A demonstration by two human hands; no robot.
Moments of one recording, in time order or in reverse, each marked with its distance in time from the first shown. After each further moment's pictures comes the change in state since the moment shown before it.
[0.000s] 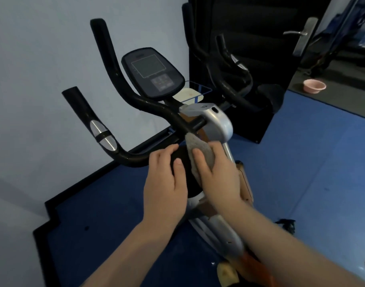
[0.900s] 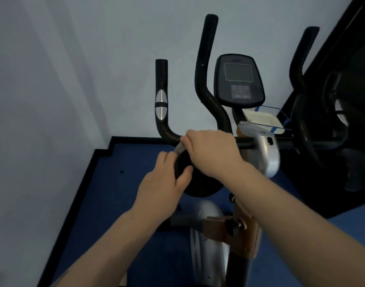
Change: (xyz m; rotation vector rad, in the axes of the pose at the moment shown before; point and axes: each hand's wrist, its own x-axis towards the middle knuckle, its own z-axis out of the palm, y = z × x) left_hand -0.033 0.032 0.013 0.254 0.194 -0.435; right_hand 0.083 -0.042 0.011 -0.589 -0.648 -0.995
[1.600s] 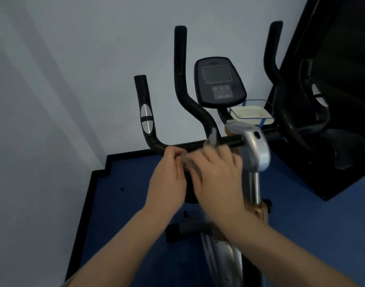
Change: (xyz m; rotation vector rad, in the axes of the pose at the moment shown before) left_hand 0.028 0.008 0.010 -0.240 0.054 0.063; right_hand -0.061 -0.024 0.014 0.159 0.398 0.323
